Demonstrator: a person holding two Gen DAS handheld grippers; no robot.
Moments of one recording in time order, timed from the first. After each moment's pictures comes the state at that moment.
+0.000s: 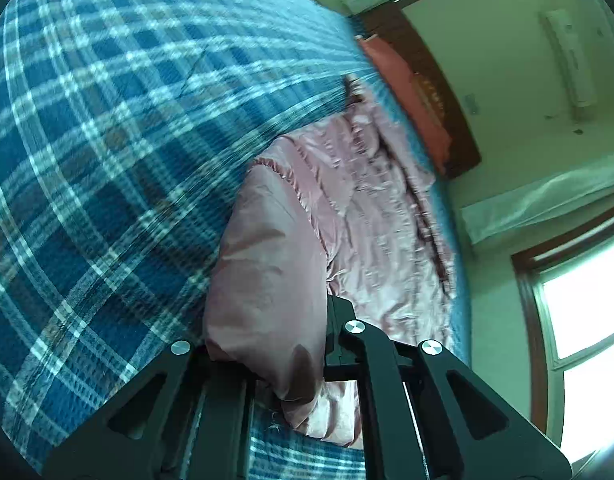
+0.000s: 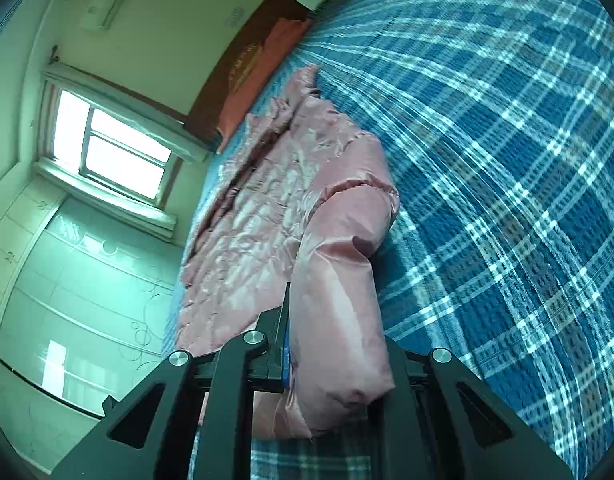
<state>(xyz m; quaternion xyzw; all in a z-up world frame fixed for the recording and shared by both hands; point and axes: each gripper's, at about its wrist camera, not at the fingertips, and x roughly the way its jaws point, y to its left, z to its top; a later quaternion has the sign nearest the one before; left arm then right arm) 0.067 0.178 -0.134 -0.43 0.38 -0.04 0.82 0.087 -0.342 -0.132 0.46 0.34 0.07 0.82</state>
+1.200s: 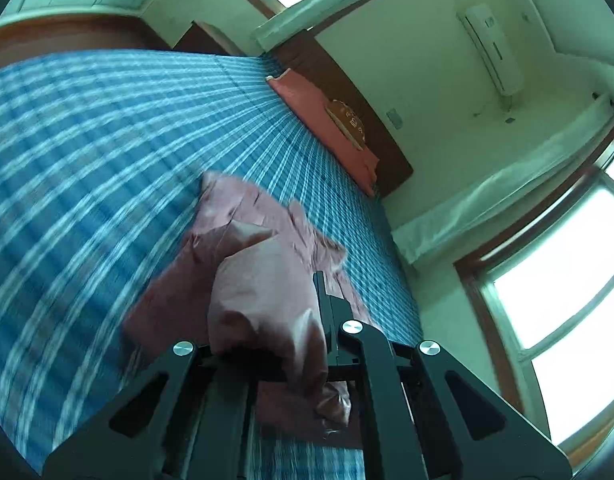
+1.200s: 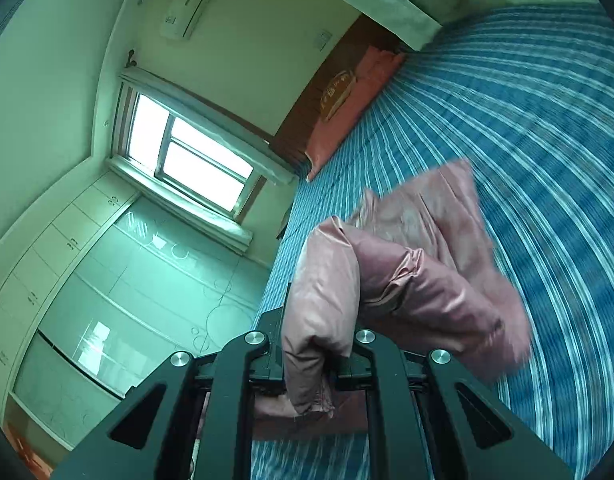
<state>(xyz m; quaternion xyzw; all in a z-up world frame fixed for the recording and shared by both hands) 0.141 0.179 -0.003 -0.39 0.30 -0.12 0.87 0.193 -0.356 -0.015 0.46 0.25 0.17 0.84</state>
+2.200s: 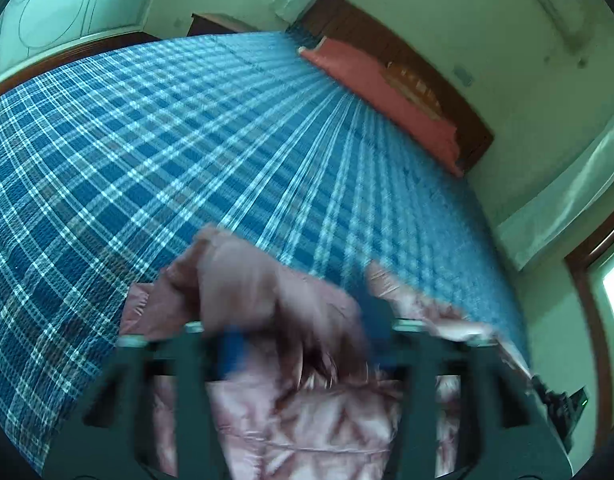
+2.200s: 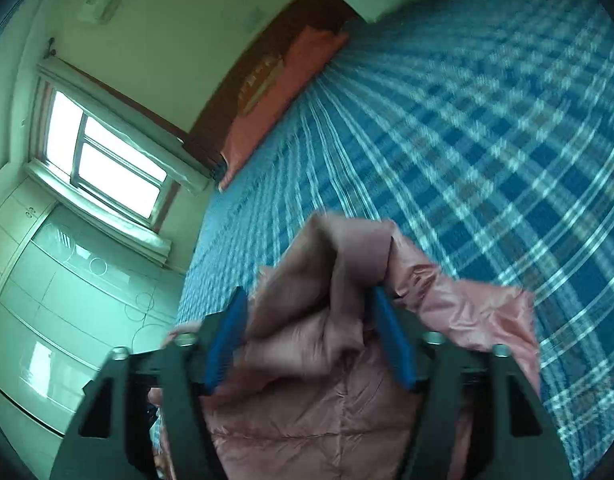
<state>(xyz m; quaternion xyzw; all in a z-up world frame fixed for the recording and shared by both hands) 0.421 0.132 -0.077 -0.29 0.36 -0.03 0.89 0.438 -0.380 -0.081 0.42 0.31 0.06 0.85</state>
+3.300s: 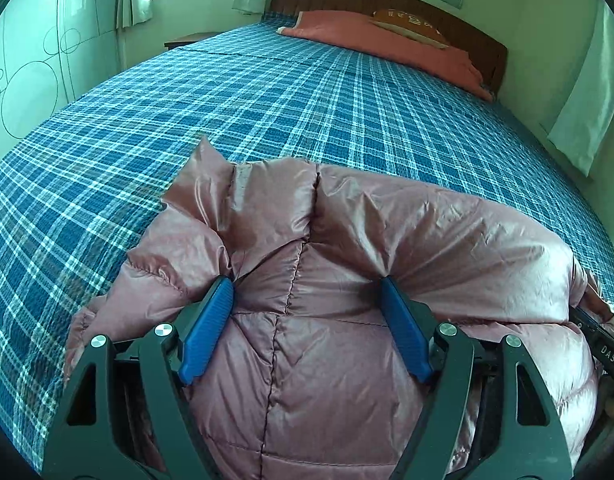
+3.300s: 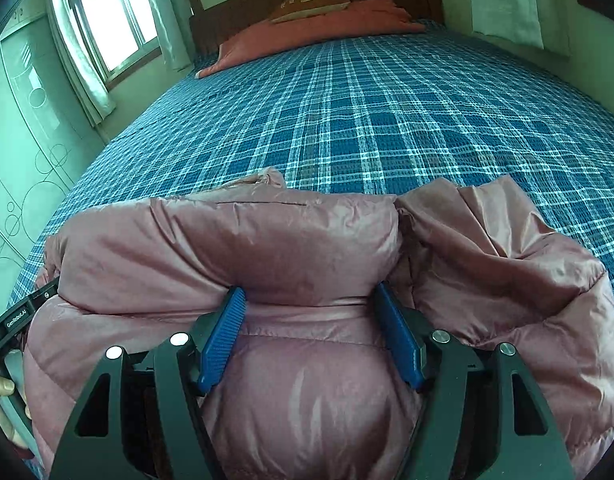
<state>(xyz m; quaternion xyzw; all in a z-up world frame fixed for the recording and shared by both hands) 0.469 0.070 -0.149 -0.09 0.42 0.01 0.90 0.513 -0.244 -0.130 0.11 0.43 0.03 0.90</state>
